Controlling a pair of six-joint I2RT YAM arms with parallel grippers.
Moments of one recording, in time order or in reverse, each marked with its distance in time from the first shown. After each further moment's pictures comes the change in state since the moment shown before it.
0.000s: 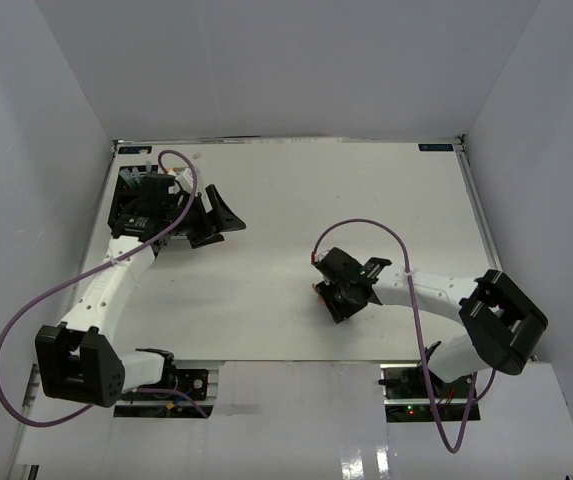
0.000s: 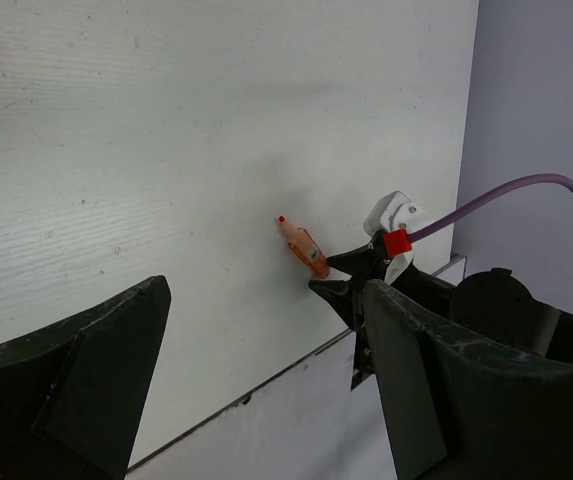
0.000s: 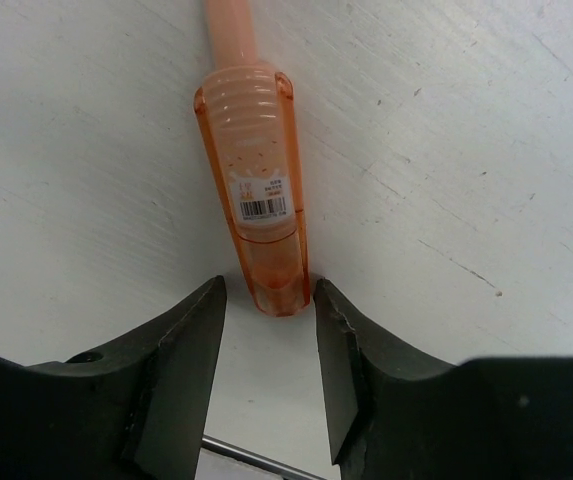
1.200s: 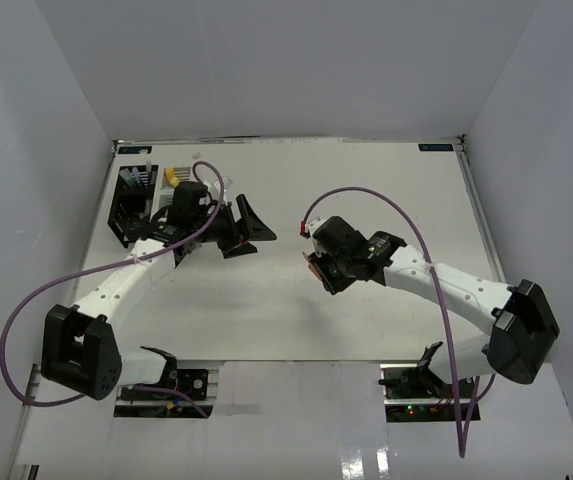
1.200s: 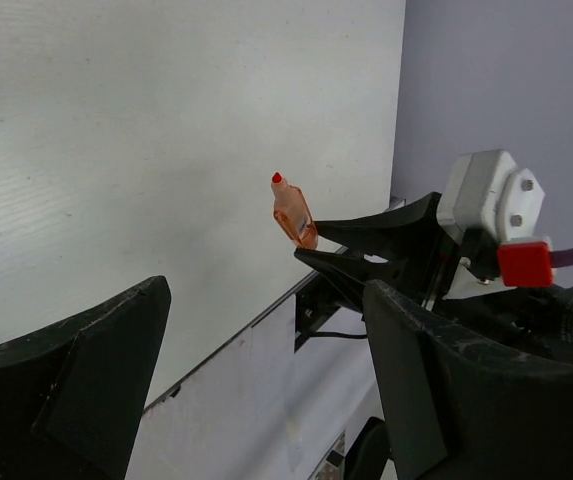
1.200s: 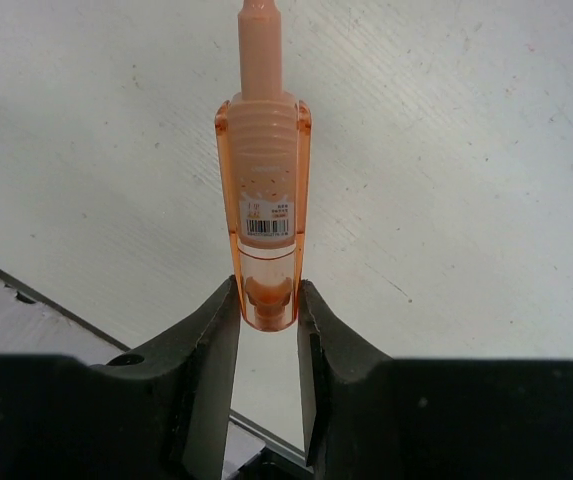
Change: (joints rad) left arm -0.168 0.041 -0.090 0.195 0.071 -0.190; right arm 0.001 -0.061 0.285 -0.177 0.011 -0.129
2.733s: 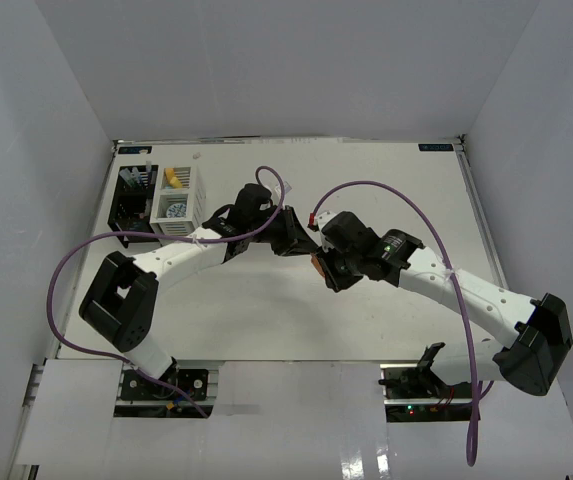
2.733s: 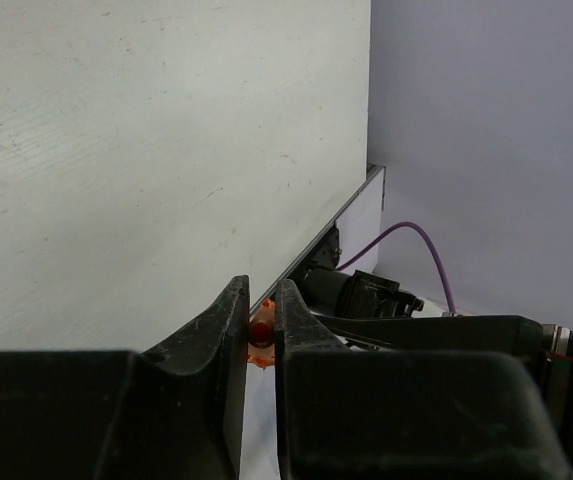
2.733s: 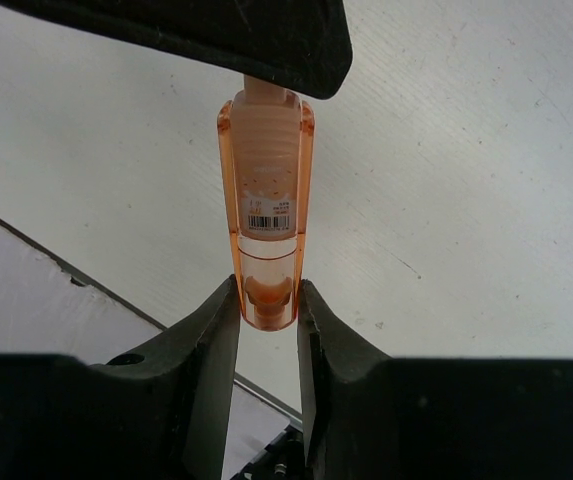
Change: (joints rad) left arm -0.309 0.327 0.108 0.308 -0.065 -0.179; right arm 0.000 -0.096 0.057 -0.082 -0.014 0.062
